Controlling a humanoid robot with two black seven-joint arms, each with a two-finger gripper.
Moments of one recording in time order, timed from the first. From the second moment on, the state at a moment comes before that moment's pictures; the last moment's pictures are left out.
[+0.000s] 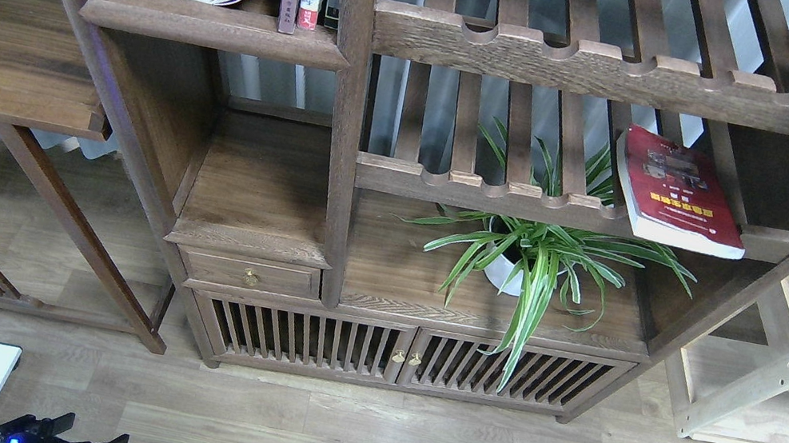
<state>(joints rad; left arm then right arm) -0.28 0.43 0.07 -0.83 0.08 0.02 -0.36 1.60 -1.73 -0.28 1.29 -0.80 0.58 0.49</state>
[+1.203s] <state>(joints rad) -0.28 0.42 0.07 -0.83 0.08 0.02 -0.36 1.67 -1.73 -0.32 1.28 -0.88 0.58 0.49</state>
